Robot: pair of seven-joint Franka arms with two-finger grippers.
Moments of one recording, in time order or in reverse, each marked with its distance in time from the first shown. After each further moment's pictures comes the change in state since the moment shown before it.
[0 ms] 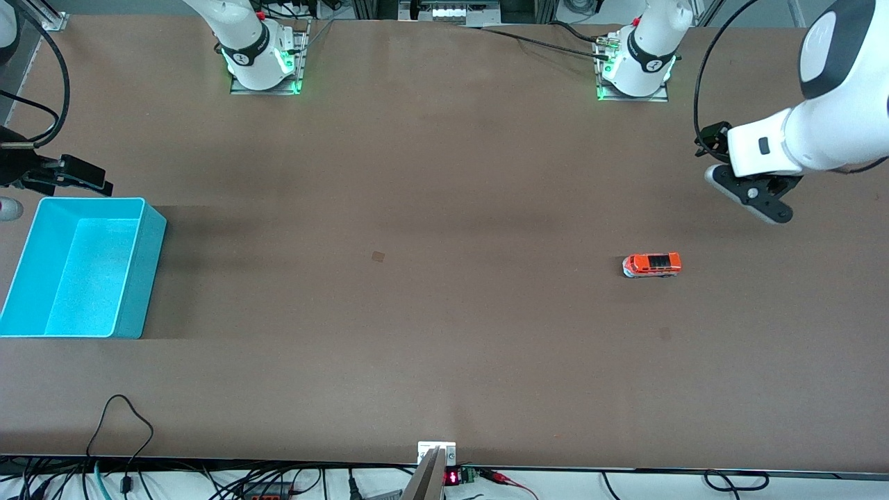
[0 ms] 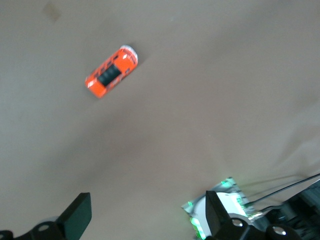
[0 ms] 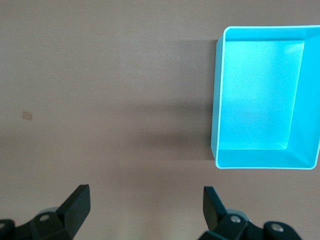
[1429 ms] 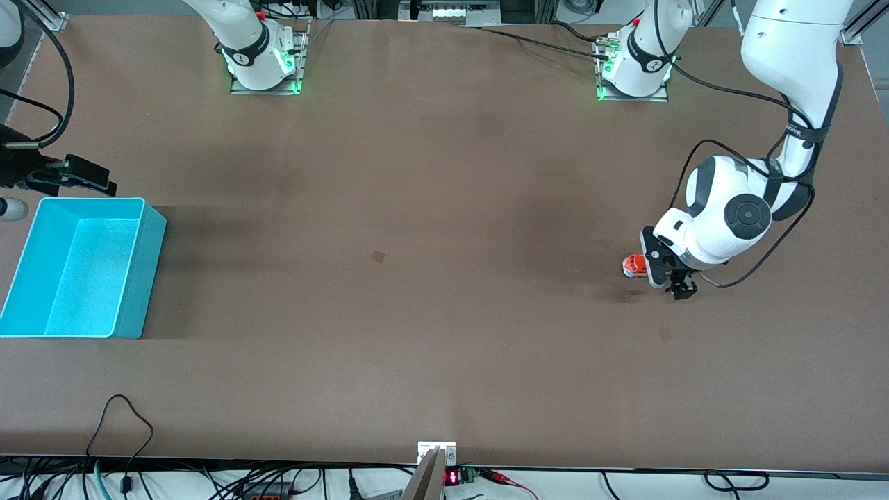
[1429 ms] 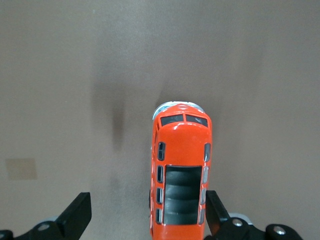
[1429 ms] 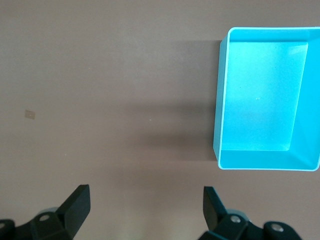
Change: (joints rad) left arm 0.042 0.345 0.007 -0.353 0.103 0.983 0.716; right arm 0.003 0.000 0.009 0.000 0.003 0.000 0.000
